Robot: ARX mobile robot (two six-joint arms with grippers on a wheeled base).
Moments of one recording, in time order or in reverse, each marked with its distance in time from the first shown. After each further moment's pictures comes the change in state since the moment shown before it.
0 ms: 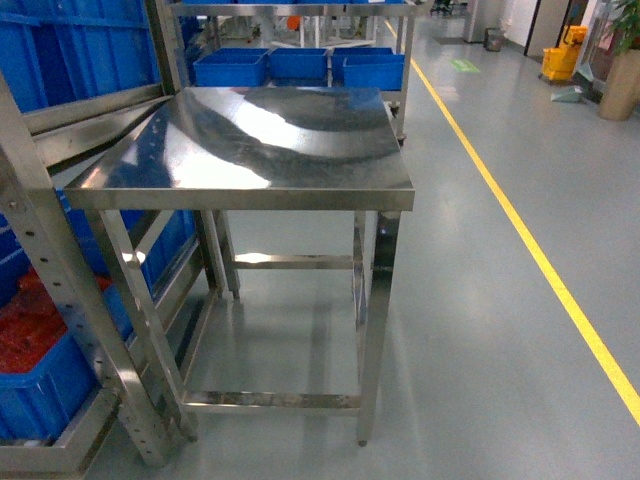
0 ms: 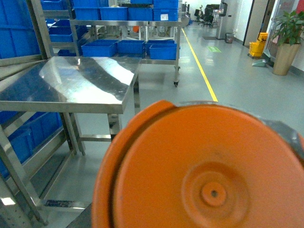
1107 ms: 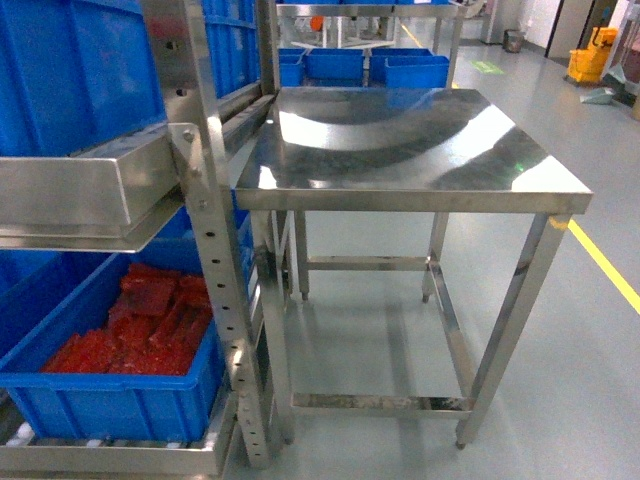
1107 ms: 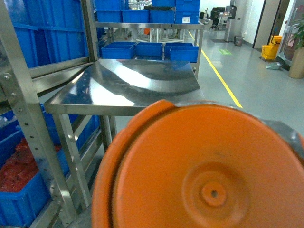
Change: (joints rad) left arm 0.000 0.000 0.000 0.001 -0.002 0.000; right arm 0.000 0.000 0.000 0.003 -0.001 0.000
